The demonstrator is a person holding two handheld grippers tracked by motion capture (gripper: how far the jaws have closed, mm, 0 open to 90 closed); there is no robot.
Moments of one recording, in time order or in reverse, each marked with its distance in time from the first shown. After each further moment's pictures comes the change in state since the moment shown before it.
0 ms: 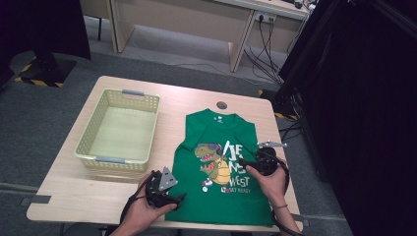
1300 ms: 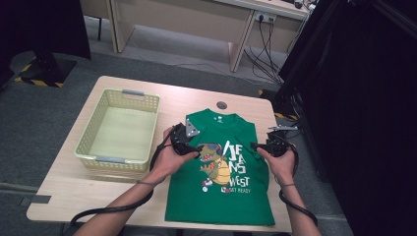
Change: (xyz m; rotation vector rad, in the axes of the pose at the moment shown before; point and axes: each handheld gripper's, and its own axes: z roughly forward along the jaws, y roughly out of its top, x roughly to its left) left arm 0.072 0.115 0.073 -0.020 0.122 0.013; right arm -0.055 0.042 0.009 0.004 -0.064 0.052
